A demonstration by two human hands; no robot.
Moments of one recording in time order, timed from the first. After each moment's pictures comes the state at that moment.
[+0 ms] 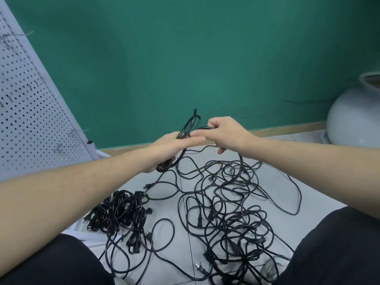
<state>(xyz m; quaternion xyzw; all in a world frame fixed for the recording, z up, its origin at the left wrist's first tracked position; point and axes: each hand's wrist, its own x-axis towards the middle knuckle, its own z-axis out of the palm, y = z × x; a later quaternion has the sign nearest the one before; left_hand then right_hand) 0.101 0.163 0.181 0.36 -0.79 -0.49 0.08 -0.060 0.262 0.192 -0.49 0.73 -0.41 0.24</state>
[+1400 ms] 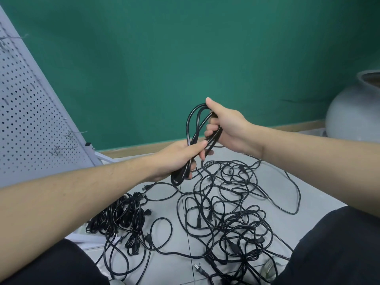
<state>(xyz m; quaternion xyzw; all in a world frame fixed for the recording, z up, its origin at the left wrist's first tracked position) 0.094 0.193 0.176 0.26 -0.75 -0.61 0.05 -0.062 0.252 0.206 -0.19 0.53 -0.68 0.47</state>
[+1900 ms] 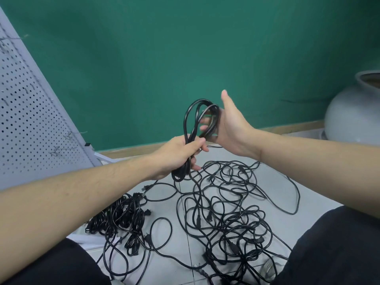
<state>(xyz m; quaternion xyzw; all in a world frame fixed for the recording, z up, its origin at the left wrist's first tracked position) 0.087 0.189 0.172 0.26 -0.74 -0.61 0.13 -0.064 0.253 0.202 -0.23 0.56 -0.66 0.46</state>
